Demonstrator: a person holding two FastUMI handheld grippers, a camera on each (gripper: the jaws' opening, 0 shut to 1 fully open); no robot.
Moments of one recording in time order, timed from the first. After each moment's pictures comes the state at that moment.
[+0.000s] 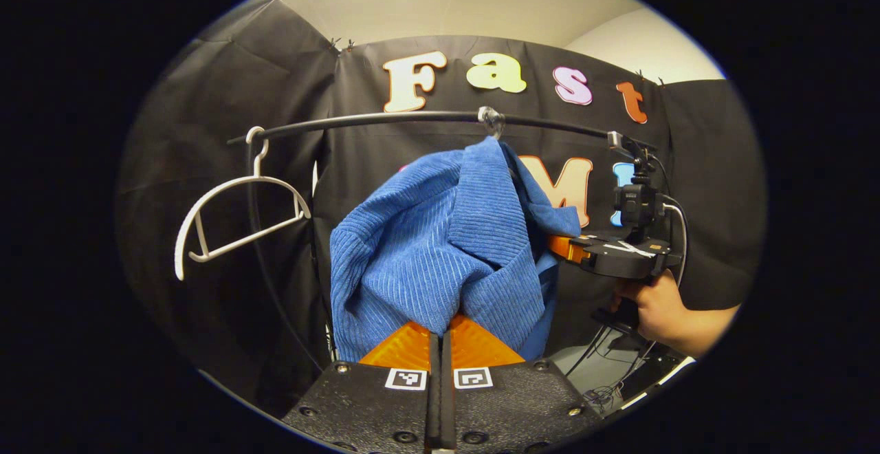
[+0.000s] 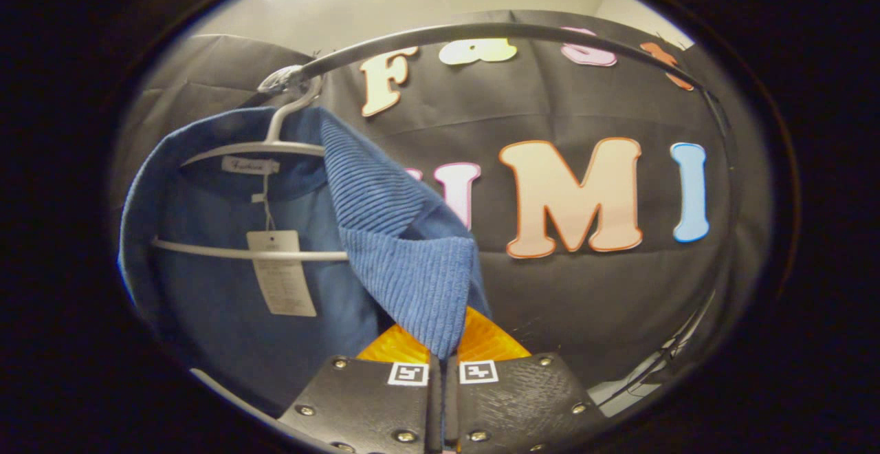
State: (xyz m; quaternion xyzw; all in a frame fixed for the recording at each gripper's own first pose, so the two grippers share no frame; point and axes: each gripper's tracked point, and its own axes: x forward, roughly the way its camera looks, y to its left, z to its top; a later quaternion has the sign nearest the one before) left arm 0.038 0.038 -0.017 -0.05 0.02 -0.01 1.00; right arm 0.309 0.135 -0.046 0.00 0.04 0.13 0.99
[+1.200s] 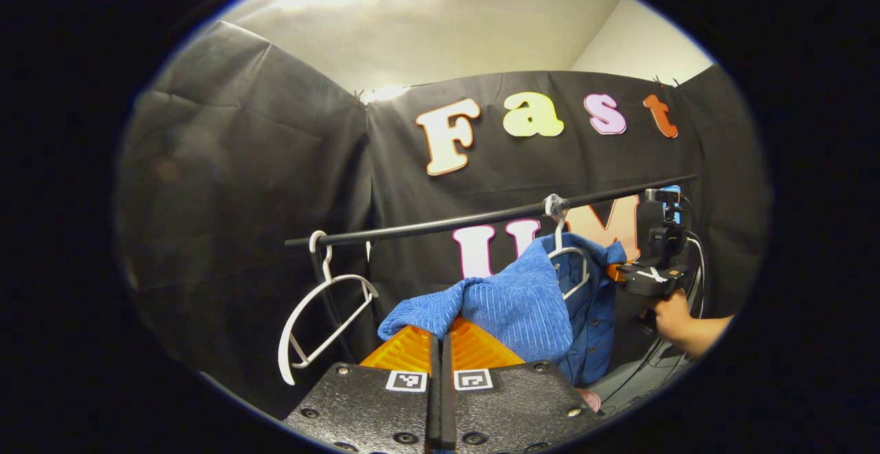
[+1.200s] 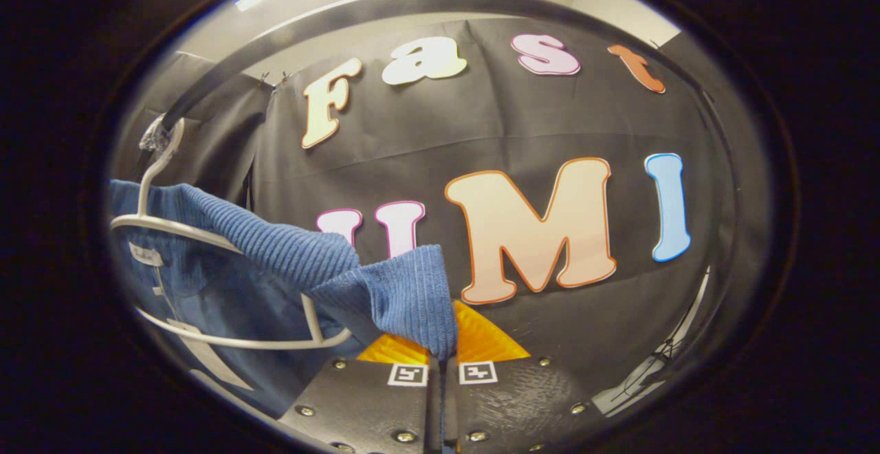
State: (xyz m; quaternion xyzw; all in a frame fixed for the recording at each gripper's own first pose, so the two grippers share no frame) left arm 0.042 0.123 0.089 0.02 -0.04 0.09 1.00; right arm 0.418 0.116 -0.002 0.05 -0.01 0.08 1.00
